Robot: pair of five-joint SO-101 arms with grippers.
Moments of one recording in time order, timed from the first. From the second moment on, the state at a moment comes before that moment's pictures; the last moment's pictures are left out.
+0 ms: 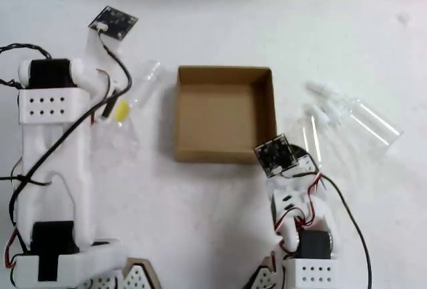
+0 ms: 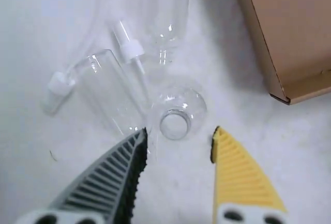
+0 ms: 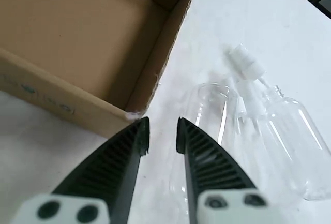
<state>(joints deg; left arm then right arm) -9.2 -9.7 -2.4 93.8 -23.2 -3.3 -103.2 96.5 47.8 33.8</state>
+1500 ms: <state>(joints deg) -9.3 3.1 -6.3 96.6 -23.2 -3.3 -103.2 96.5 47.8 33.8</state>
